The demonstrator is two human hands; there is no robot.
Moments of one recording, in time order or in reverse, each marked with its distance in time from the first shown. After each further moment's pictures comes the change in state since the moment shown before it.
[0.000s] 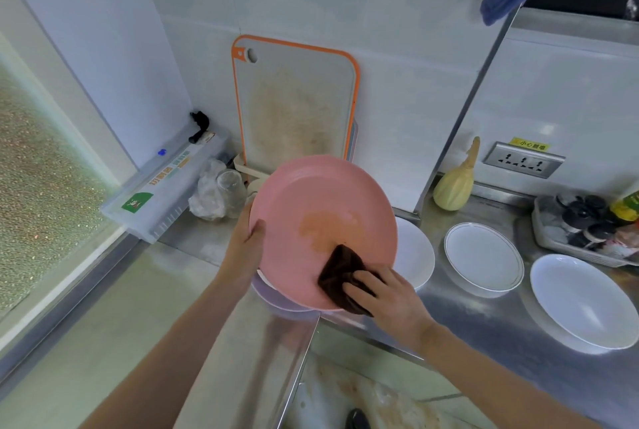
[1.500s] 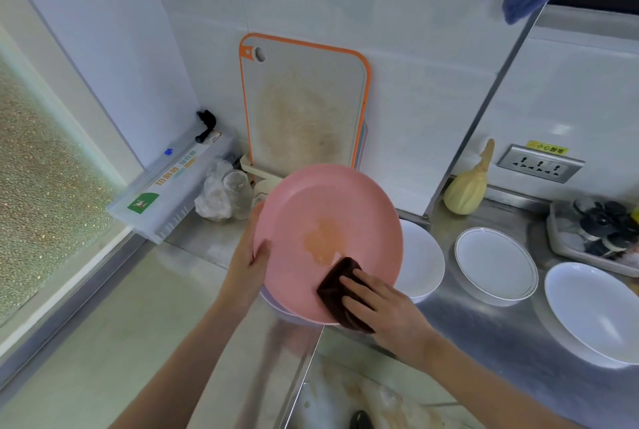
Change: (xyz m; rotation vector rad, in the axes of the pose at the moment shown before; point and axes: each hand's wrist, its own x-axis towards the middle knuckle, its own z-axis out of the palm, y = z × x) left_hand -0.011 -0.020 -0.011 0.055 -0.126 0.199; right_hand -0.001 -0.003 0.014 0.117 -0.164 -0.041
